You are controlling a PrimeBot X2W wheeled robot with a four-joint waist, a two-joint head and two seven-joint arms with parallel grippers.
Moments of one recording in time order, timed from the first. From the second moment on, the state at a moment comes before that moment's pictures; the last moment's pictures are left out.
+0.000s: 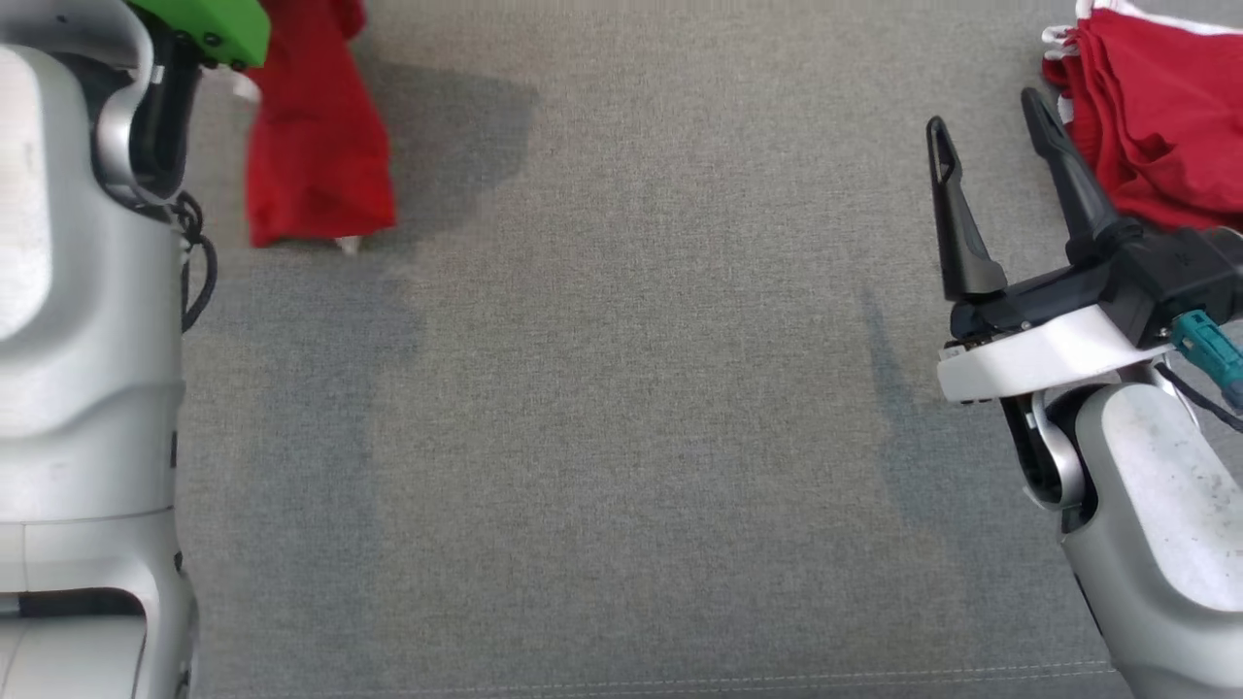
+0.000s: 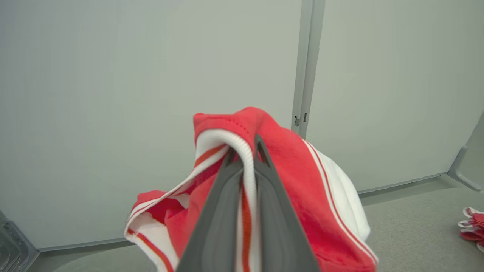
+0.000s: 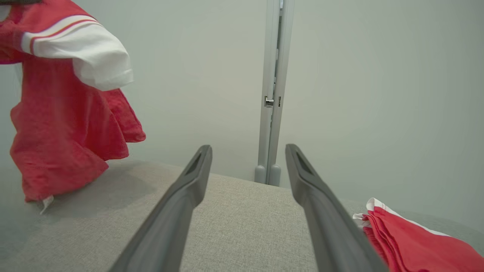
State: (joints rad) left arm -1.02 0.11 -0.13 0.45 -0.35 -0.11 0.10; right arm -0.35 -0.24 0.29 0.00 0.18 -0.06 -0.24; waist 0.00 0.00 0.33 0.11
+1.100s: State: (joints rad) left arm -0.69 0.02 -0.51 0.39 -0.51 -0.03 0.07; right arm -0.26 -0.16 0.30 0.04 0.22 -0.06 -0.25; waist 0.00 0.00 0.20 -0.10
